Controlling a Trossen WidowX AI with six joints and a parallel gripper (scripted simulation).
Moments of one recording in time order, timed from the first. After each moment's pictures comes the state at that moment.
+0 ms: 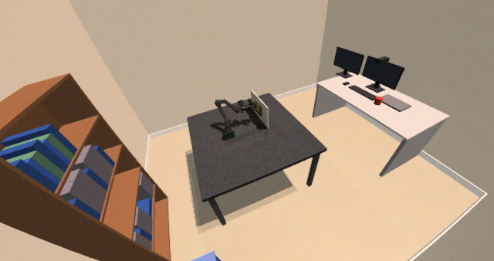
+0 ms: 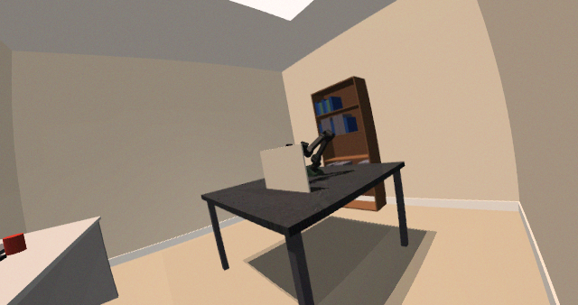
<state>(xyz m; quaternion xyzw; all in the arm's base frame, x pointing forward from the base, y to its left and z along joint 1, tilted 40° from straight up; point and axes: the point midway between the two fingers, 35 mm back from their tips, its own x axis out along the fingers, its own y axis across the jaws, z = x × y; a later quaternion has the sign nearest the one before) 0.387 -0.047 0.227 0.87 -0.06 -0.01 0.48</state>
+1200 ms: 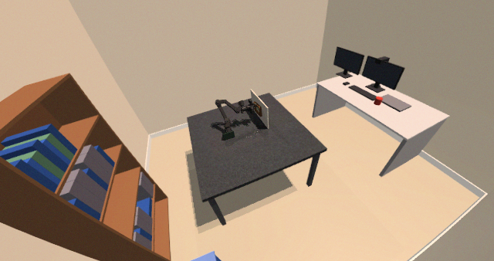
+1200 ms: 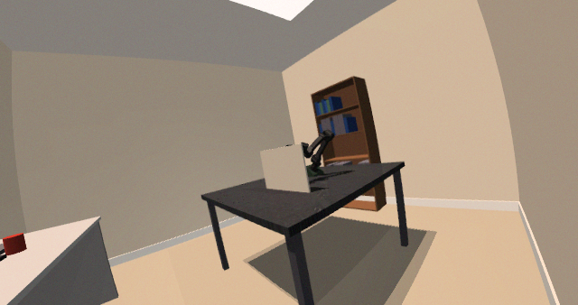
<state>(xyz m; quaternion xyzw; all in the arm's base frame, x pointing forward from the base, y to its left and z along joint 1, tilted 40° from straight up) 0.388 -0.043 0.222 0.87 -0.05 -0.01 0.48</state>
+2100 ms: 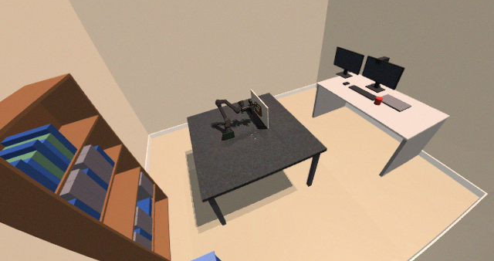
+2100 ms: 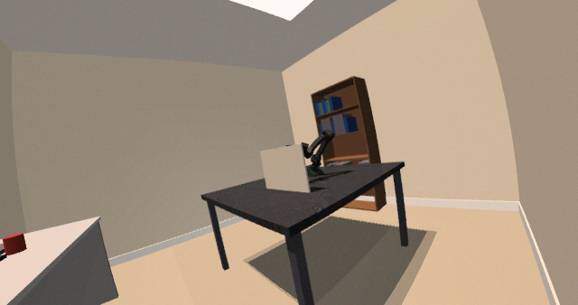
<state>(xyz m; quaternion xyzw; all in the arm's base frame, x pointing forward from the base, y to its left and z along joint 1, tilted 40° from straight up) 0.388 -0.042 0.220 0.88 -0.05 -0.01 0.47</state>
